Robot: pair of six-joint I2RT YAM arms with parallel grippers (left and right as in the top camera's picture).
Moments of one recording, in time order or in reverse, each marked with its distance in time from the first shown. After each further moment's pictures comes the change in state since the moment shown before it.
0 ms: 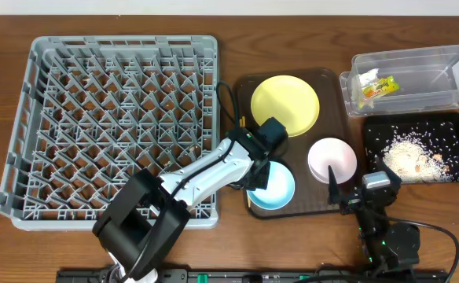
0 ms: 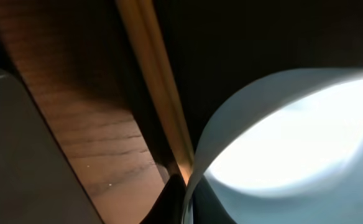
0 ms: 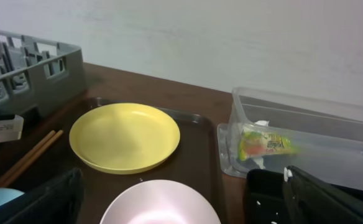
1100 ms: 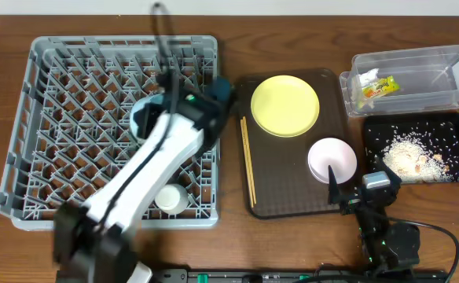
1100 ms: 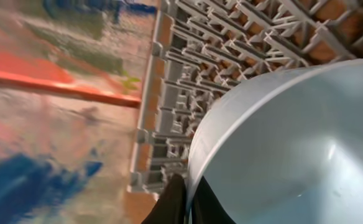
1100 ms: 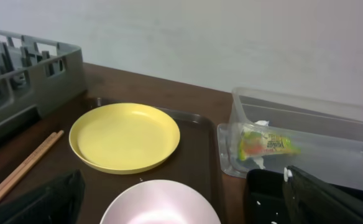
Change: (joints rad) left arm 0.244 -0.141 0.229 -0.543 -1.124 0.030; right arm 0.000 0.000 0.000 0.000 0.000 0.000
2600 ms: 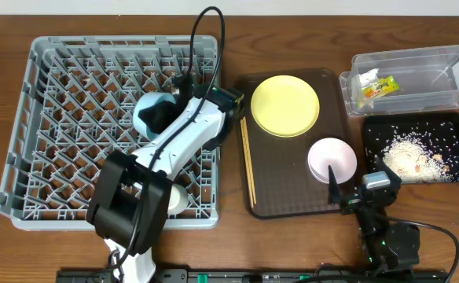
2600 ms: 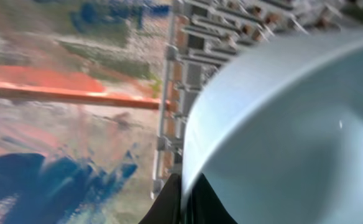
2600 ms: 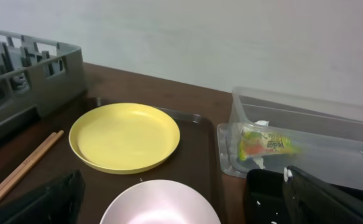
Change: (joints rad) left arm 0.012 0.206 -0.002 -0.035 -0.105 -0.098; right arm 0.000 0.000 0.000 0.000 0.000 0.000
